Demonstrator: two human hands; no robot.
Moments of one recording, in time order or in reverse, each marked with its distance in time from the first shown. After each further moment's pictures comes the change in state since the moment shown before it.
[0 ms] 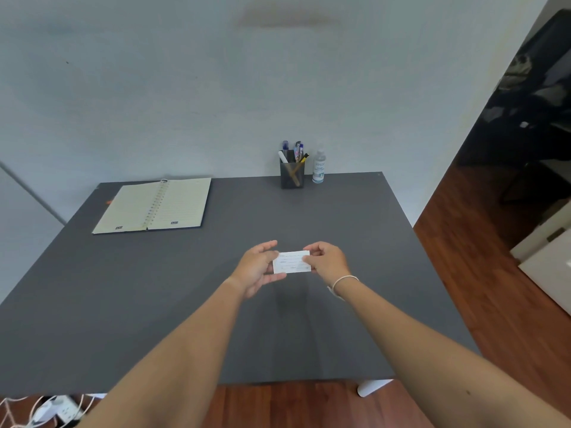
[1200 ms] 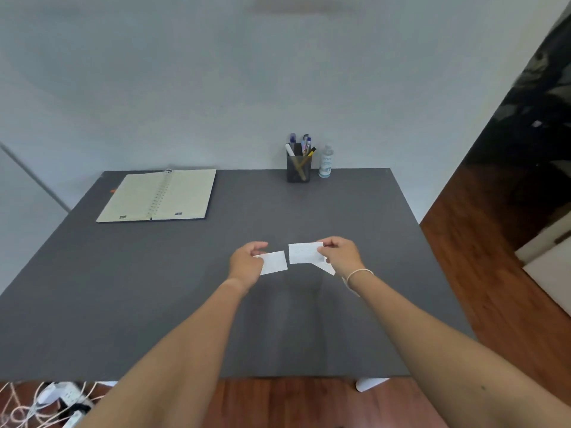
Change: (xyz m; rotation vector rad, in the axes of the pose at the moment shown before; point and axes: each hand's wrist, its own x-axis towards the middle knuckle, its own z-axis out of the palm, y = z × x) left_hand 0.008 -0.018 -0.023 0.420 0.314 0.191; right_hand 0.007 -0.004 -0.013 0.007 0.037 0.055
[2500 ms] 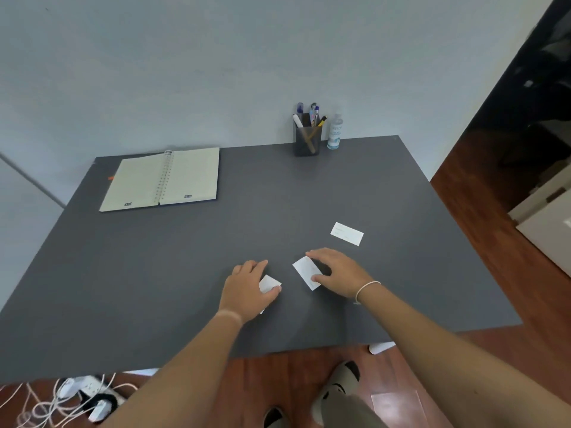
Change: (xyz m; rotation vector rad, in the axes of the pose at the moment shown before) left_hand -0.029 -0.092 -0.058 0.861 -0.148 0.326; right_hand -0.036 0.066 0.053 -0.800 -0.341 -0.305
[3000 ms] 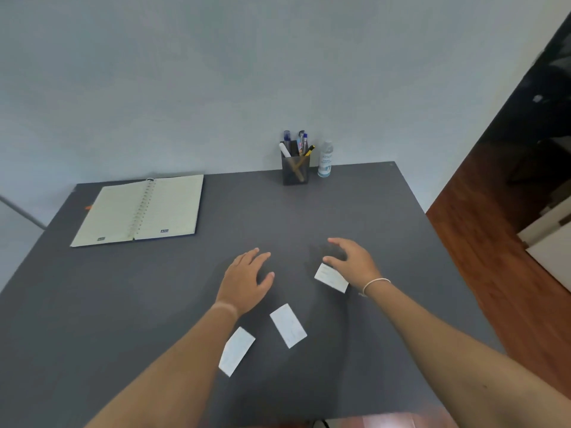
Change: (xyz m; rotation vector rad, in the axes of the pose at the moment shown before) left_hand 0.104 0.052 -0.025 -0.106 0.064 0.066; right_hand 0.076 0.065 -0.083 0.333 0.272 0.156
